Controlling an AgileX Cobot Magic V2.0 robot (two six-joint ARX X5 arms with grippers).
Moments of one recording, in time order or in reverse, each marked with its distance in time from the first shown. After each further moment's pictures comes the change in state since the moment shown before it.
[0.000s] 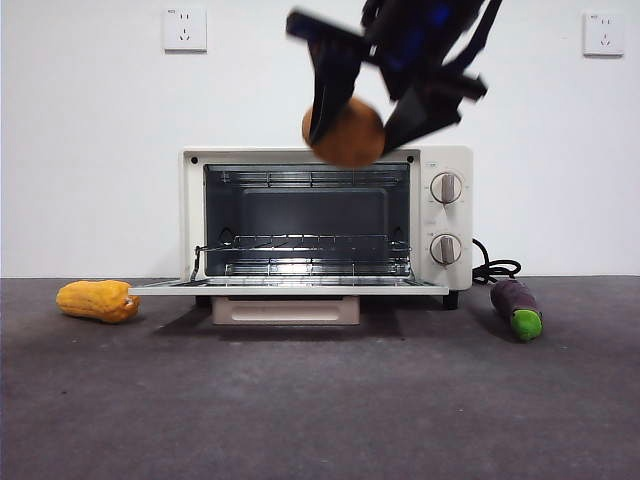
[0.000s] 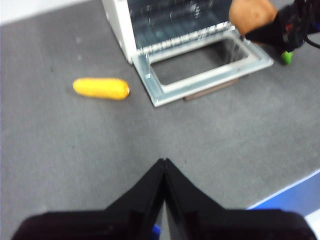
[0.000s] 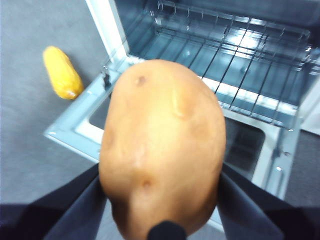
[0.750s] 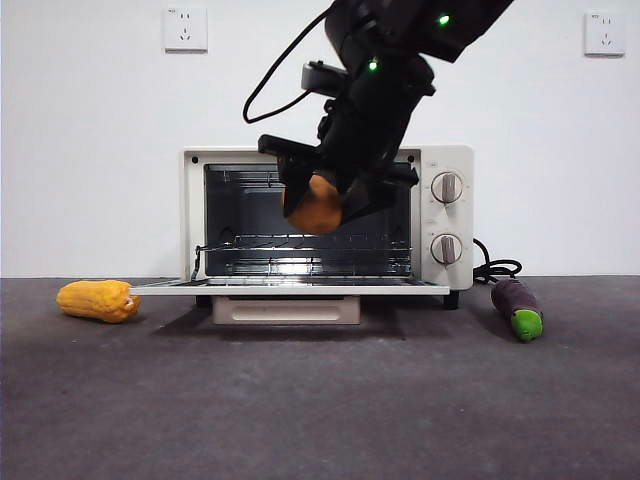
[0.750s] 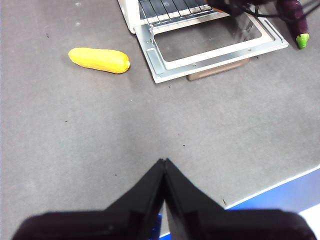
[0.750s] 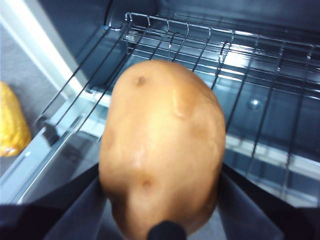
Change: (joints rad) left arm 0.000 -0.002 -0.085 0.000 0.000 -0.092; right arm -0.096 0.440 0.332 0.111 -0.057 -0.004
